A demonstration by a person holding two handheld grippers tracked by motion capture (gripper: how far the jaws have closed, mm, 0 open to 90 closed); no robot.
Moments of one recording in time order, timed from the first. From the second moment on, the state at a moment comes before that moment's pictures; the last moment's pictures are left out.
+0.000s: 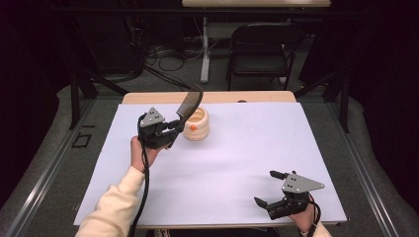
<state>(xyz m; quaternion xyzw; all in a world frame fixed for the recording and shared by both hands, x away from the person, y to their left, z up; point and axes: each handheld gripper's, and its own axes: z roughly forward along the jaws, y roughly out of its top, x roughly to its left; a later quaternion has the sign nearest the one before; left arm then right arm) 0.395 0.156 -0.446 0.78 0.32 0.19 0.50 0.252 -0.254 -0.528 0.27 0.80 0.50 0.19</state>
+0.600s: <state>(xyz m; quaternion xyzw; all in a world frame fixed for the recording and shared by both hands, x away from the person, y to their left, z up) 0.410 0.137 -0.436 0.78 0.32 0.19 0.51 0.252 -0.255 -0.528 0.27 0.80 0.50 0.19</state>
